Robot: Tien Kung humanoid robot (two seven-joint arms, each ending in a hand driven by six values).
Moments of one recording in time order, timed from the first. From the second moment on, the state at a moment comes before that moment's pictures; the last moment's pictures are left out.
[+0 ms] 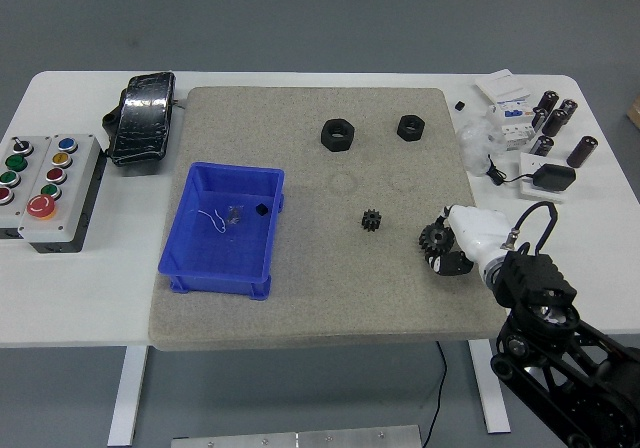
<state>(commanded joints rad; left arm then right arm) -0.06 0.08 -1.89 -0.18 2.14 -0.07 0.22 0.23 -0.31 0.93 1.64 -2.27 0.07 -0.65</state>
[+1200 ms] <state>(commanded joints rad) -0.06 0.08 -1.95 -0.18 2.19 -0.08 0.25 0.69 -0.04 0.36 1.33 -1.95 -0.29 -0.19</state>
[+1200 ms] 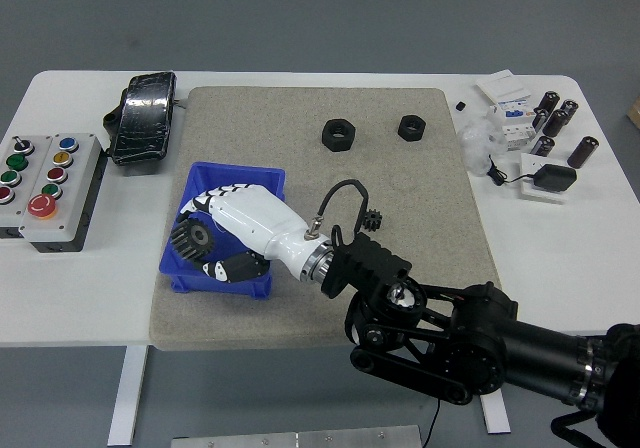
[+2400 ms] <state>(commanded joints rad) -0.06 0.07 -1.95 -0.18 2.21 -0.08 0.25 0.57 -0.10 0.58 1.33 -2.11 -0.26 -0.38</state>
